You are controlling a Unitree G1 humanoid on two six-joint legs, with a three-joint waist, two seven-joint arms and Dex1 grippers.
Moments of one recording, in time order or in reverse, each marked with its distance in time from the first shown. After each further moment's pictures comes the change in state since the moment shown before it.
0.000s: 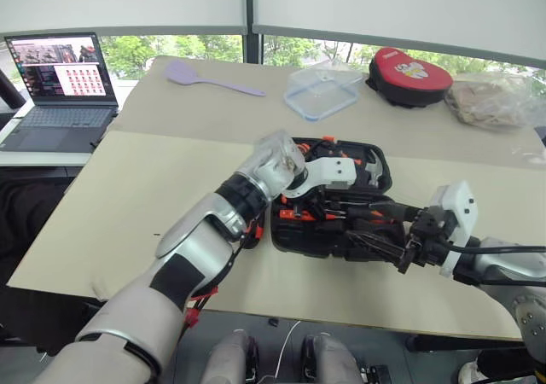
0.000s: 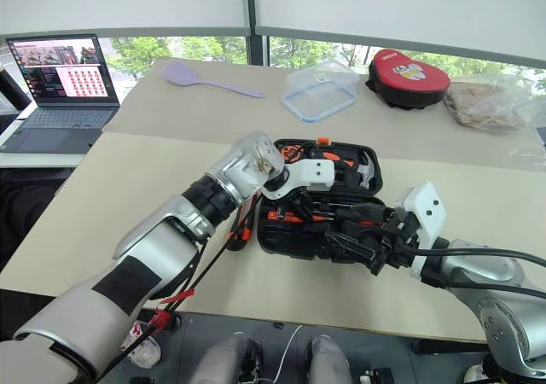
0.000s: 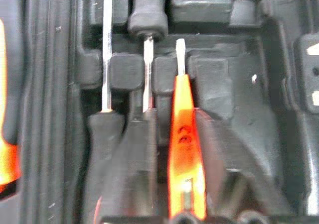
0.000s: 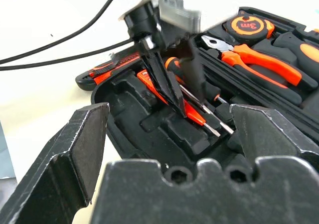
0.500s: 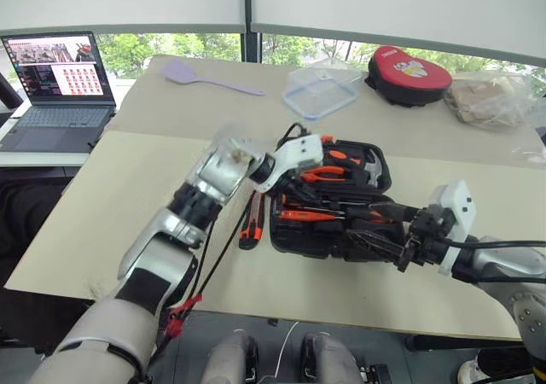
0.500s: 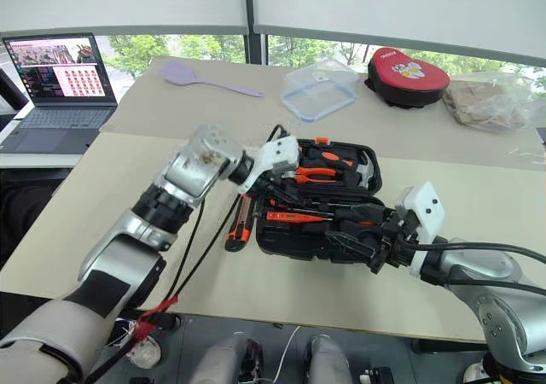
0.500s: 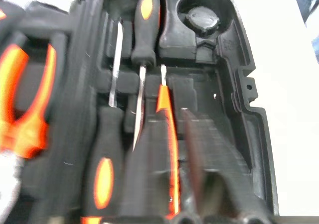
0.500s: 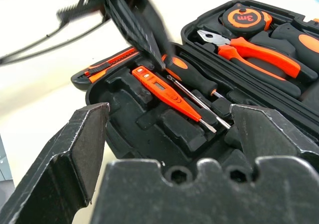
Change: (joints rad) left arm 0.268 0.122 0.249 -0.276 -0.203 -0.037 0.024; right arm -0.017 -0.001 0.009 0.037 0.001 0.000 0.007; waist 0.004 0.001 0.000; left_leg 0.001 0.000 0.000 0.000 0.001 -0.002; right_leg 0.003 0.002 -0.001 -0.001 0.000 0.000
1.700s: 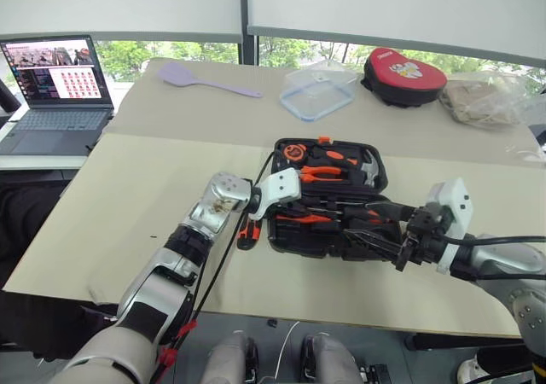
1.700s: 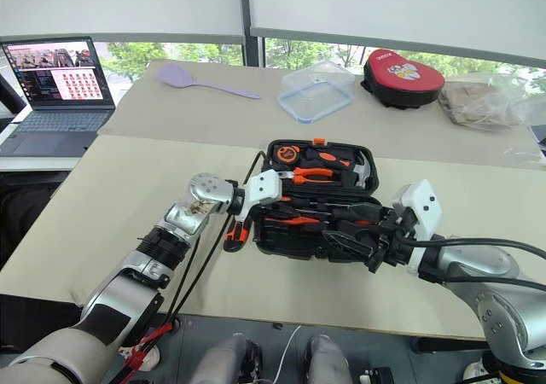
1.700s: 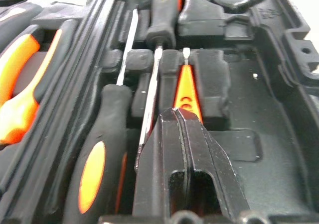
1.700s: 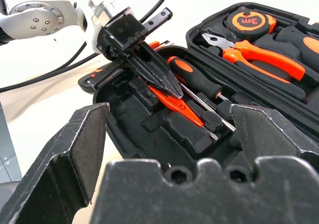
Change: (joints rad) left arm 0.176 0.047 0.042 0.062 0.005 -0.342 0.163; right arm -0.046 -0.009 0.019 0.002 0.032 0.019 -0.012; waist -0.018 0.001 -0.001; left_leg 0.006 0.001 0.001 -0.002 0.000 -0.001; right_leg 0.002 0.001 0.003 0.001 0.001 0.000
